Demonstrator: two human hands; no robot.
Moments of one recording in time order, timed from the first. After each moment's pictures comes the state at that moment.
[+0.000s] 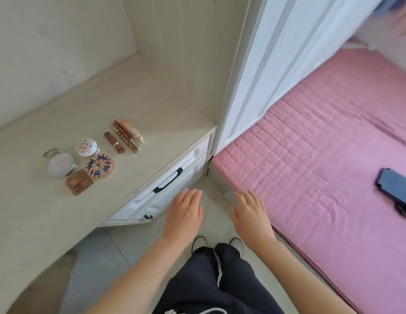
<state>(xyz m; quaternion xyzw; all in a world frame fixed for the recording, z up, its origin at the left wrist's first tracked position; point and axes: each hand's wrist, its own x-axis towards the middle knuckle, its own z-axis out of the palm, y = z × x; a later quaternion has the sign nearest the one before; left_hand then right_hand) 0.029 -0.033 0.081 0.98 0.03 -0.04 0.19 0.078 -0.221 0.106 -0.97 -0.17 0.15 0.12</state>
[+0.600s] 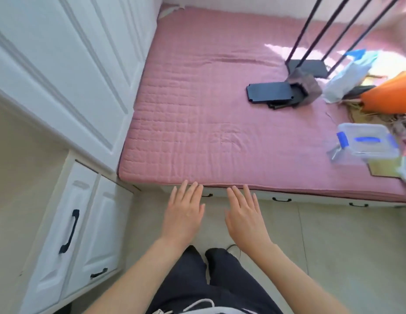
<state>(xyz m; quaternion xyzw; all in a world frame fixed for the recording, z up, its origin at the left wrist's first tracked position) 0.011 -0.243 0.114 0.93 -0.34 -0.07 0.11 -0.079 -0.394 0.115 -0.98 0.16 0.07 0.08</state>
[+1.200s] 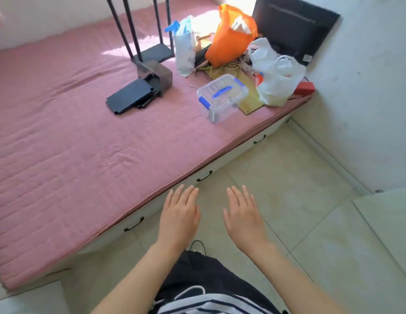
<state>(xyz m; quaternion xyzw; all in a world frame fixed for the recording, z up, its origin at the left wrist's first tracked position) -0.161 -0.502 0.115 0.78 -0.61 -0.08 0.13 -0.324 -0.569 0.122 -0.86 0.50 0.02 0.10</state>
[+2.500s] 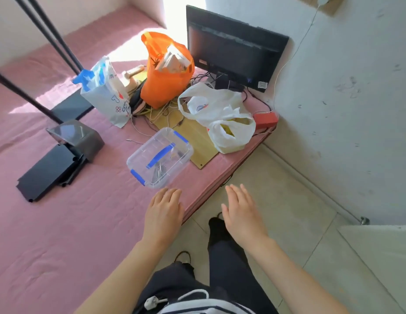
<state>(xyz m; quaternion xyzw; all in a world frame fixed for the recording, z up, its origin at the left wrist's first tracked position) -0.196 -0.994 0.095 0.74 -0.65 -0.09 0.11 -0.398 -1.042 0.120 -0.80 0.57 0.01 0.20</state>
